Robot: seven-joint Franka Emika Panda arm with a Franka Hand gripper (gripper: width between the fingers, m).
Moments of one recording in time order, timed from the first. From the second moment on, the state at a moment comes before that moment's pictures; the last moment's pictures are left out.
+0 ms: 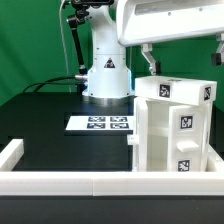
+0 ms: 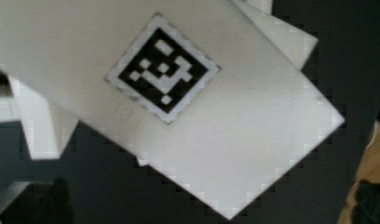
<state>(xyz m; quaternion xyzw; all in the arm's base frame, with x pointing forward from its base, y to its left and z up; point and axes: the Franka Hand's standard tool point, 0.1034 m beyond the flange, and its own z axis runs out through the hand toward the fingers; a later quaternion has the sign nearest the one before) 0.618 0.089 0.185 -0.99 -0.06 -0.07 0.06</state>
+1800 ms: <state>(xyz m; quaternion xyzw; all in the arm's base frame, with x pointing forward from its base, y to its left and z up) 0.590 0.085 0.151 -0.95 -0.32 -0.04 0.04</state>
